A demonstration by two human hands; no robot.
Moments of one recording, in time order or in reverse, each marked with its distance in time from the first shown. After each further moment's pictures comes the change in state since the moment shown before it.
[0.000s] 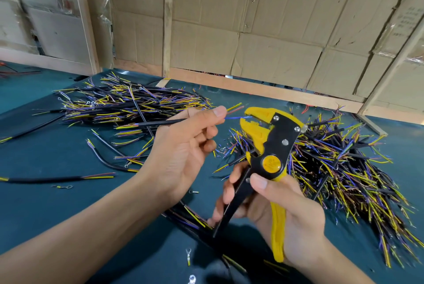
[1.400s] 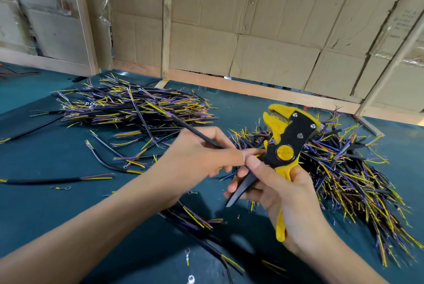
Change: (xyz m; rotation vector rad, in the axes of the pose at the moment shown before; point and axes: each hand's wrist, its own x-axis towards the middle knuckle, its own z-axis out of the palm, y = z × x) left_hand 0.003 -0.009 -0.008 0.654 -0.223 -0.035; right_hand 0.010 0.000 -0.017 -0.191 0.366 -0.145
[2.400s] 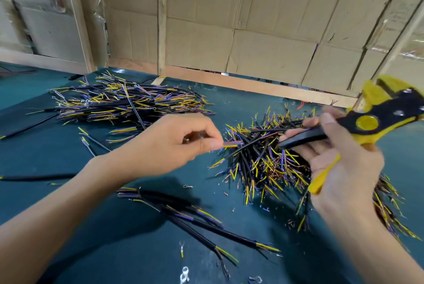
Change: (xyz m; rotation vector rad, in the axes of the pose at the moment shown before) left_hand 0.007 0.002 -0.039 0.621 -0.185 0.368; right_hand 0.012 -0.053 -0.032 0.046 0.375 -0.334
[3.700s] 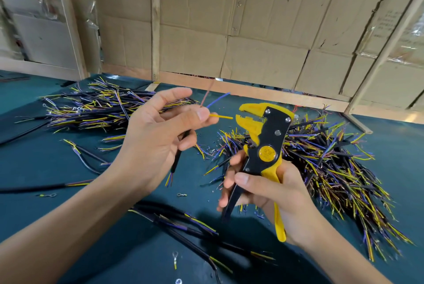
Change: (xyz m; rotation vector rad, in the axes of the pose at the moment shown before) left_hand 0.011 0.033 0.014 -1.105 0.591 -0.147; right_hand -0.030 0.030 0.009 -0.076 -0.605 0.399
